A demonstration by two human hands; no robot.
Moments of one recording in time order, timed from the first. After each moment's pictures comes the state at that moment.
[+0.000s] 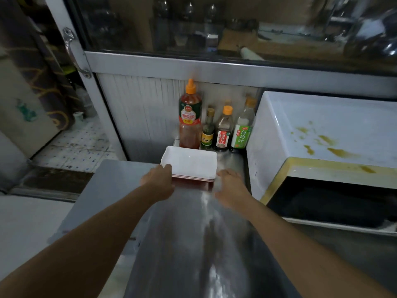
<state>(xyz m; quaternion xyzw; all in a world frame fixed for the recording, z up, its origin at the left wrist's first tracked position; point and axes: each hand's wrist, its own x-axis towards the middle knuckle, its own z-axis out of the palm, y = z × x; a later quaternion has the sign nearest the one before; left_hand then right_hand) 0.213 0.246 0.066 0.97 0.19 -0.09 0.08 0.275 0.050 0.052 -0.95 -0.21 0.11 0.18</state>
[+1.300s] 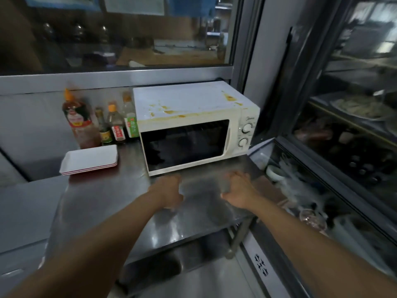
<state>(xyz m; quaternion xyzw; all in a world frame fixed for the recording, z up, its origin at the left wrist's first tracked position) 0.090 -0.077 0.109 0.98 -0.11 -0.13 0.11 0.065 -0.293 0.109 -0.98 0.02 0.06 0.17</state>
